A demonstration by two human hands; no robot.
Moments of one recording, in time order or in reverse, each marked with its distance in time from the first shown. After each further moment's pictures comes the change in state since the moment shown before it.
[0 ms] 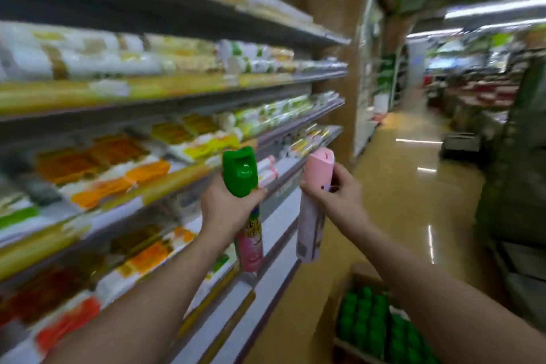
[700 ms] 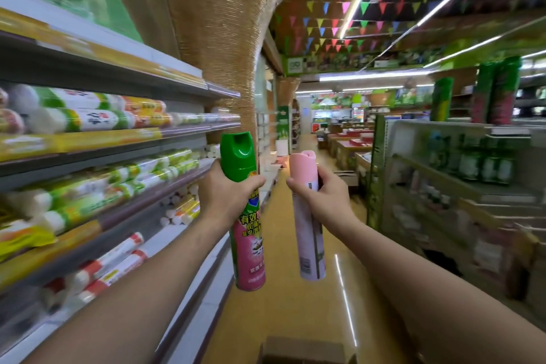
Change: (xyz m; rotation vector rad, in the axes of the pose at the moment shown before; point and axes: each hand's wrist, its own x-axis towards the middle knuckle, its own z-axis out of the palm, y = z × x) left_hand 0.123 0.171 0.323 -0.362 -0.233 0.187; right_hand 0.196 0.058 -0.239 -0.304 0.329 0.009
